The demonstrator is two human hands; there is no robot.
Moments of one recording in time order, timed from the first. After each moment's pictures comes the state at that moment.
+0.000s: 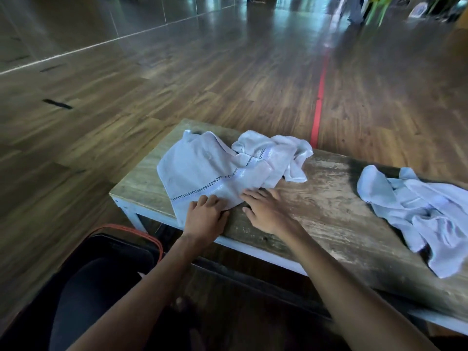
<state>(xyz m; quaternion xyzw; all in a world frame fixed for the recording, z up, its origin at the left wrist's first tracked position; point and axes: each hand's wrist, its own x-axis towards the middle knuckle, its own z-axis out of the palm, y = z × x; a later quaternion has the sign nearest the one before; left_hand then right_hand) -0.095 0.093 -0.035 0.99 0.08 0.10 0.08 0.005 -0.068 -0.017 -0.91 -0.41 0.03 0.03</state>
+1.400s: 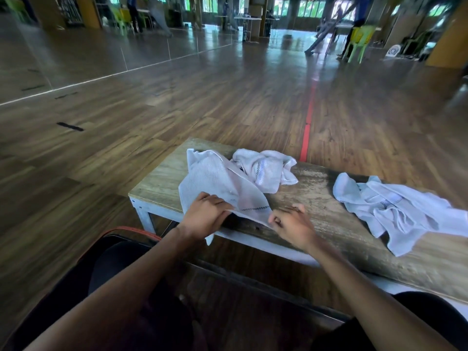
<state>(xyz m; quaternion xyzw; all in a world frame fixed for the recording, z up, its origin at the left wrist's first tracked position) -0.149 0.085 0.023 0.96 -0.13 0.26 0.05 -0.059 -0.166 0.020 -0.91 -0.38 -0.08 0.13</state>
